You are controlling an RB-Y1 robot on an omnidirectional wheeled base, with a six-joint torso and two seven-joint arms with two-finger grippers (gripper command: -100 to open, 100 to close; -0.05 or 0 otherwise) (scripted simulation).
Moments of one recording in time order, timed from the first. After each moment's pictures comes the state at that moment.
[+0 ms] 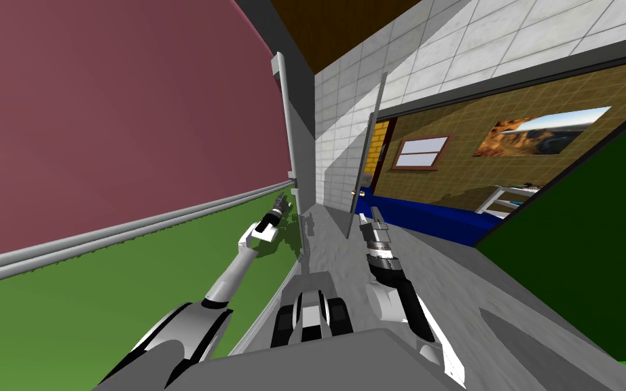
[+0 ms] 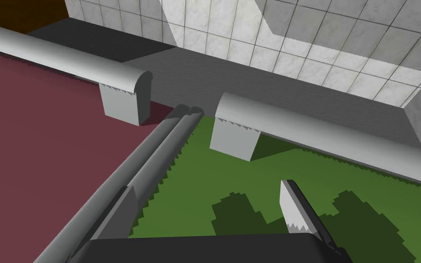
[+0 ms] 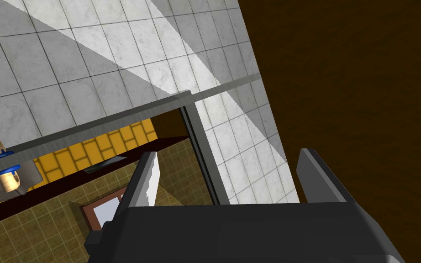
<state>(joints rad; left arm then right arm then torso) -0.48 0.31 -0.16 -1.50 0.05 0.09 0.64 0.49 -0.02 0.01 -2.27 -0.07 -0.42 0.02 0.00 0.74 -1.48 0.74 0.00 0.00</state>
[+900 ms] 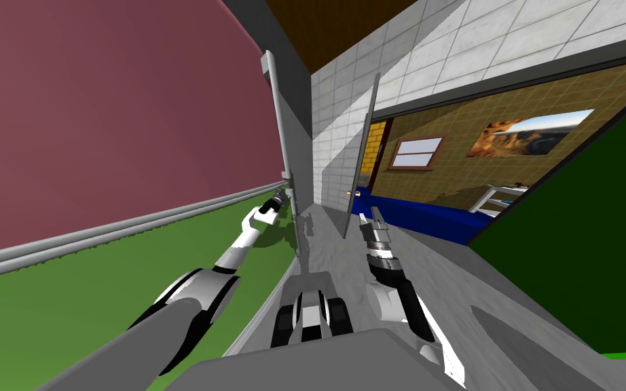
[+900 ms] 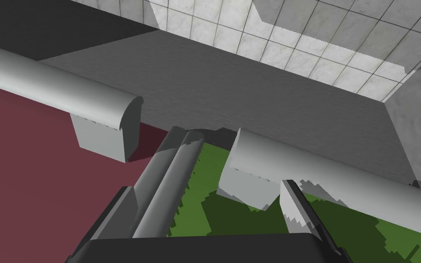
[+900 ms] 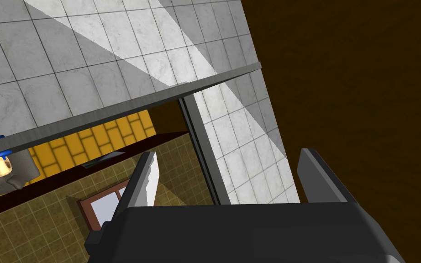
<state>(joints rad) -0.74 0.36 -0.16 -1.30 0.07 0.25 0.75 0.49 -0.02 0.01 -2.27 -0.07 -0.42 0.02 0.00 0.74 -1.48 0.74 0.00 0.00</state>
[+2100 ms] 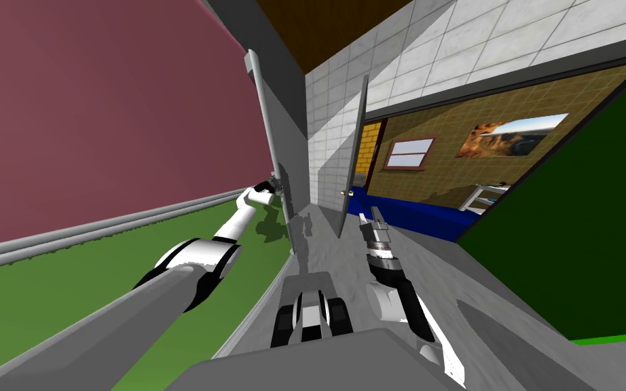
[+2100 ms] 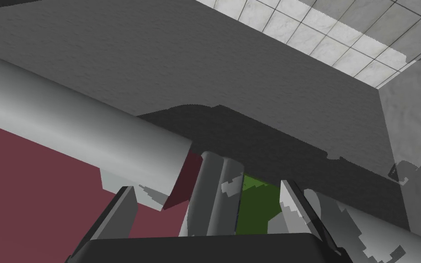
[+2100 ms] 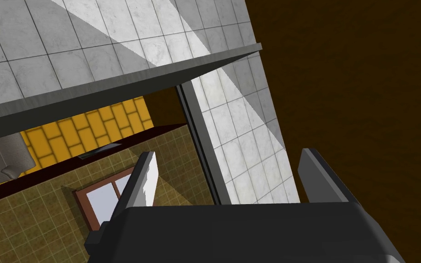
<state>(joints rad) -1.05 0.45 -0.11 -1.02 0.11 0.41 0.87 0.49 -0.02 0.01 -2.27 -0.07 -0.42 0.02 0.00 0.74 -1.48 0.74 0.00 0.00</state>
